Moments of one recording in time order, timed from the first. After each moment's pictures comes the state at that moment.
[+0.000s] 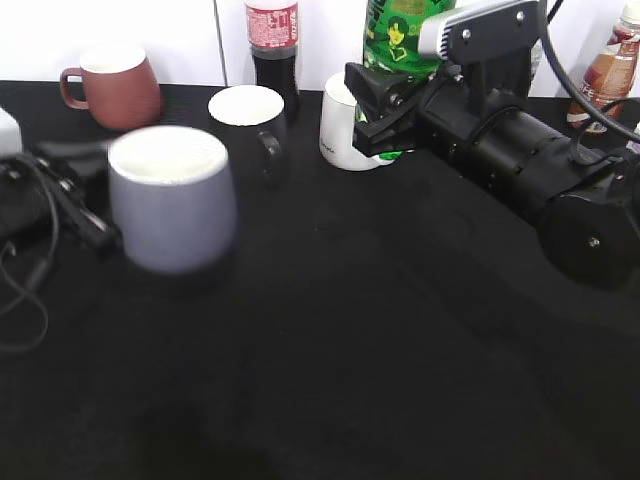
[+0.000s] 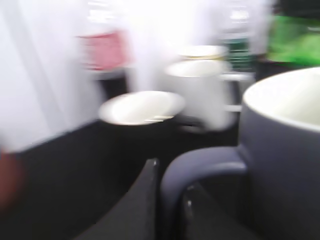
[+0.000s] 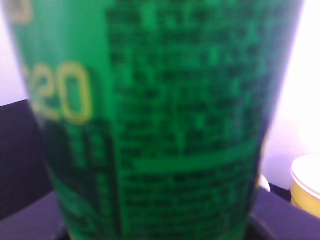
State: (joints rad) left arm -0.16 1.65 -0.41 0.52 -1.14 -0.06; right arm 0.55 1.78 -0.75 -0.06 -1.02 0.02
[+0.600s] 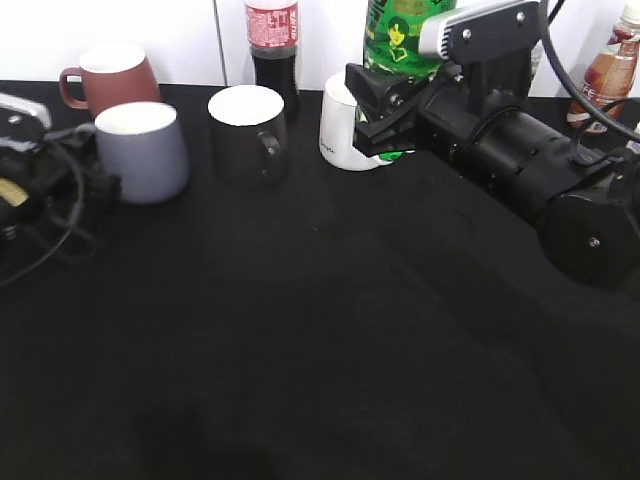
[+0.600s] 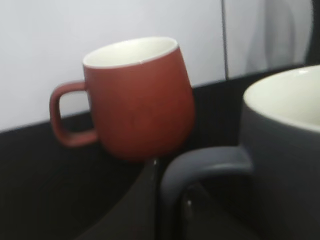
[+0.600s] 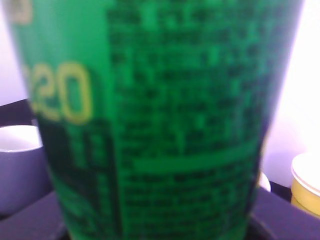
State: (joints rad) left arm -0.07 2.10 -0.77 0.17 -1.16 0.07; right arm 0.55 1.78 -0.75 -0.06 -1.01 0.02
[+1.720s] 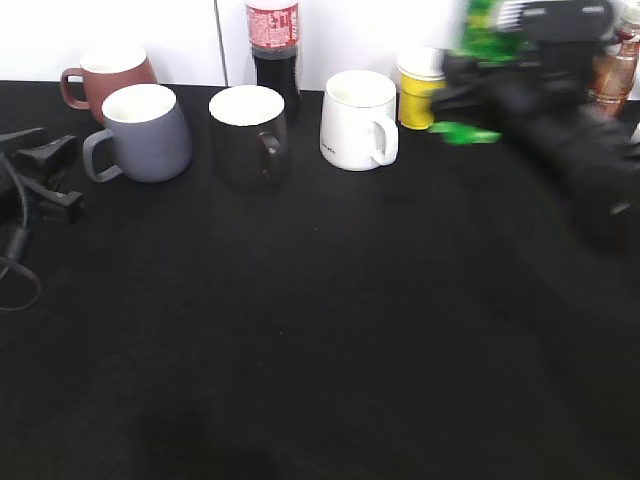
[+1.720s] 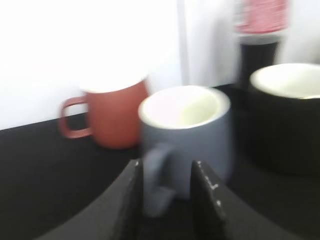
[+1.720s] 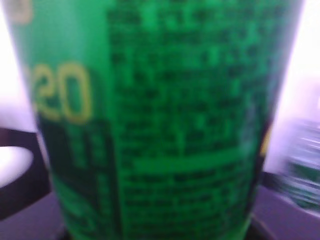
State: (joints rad) left arm -0.19 1.59 -0.38 0.08 -0.98 0.06; right arm 0.42 1.78 -0.75 0.20 -0.97 -0.07
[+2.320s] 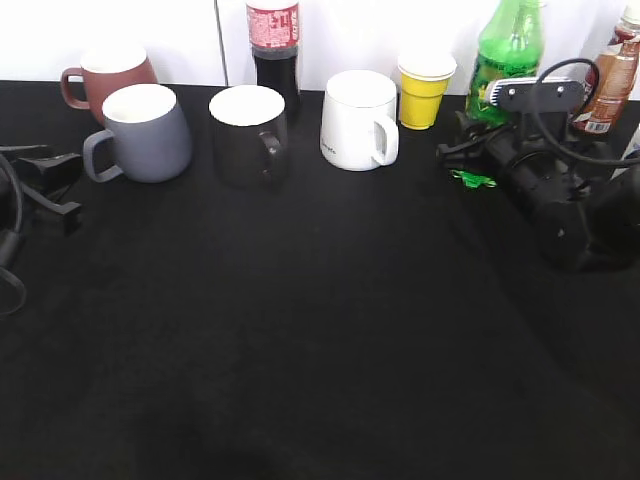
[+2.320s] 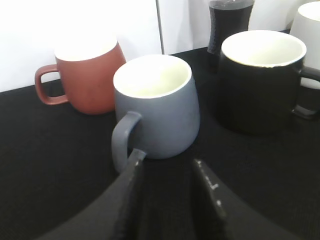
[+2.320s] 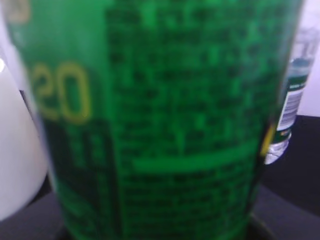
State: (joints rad) left arm -0.26 1.39 -0.39 0.05 -0.61 0.06; right arm 0.30 2.15 -0.90 0.18 -1.10 -0.07
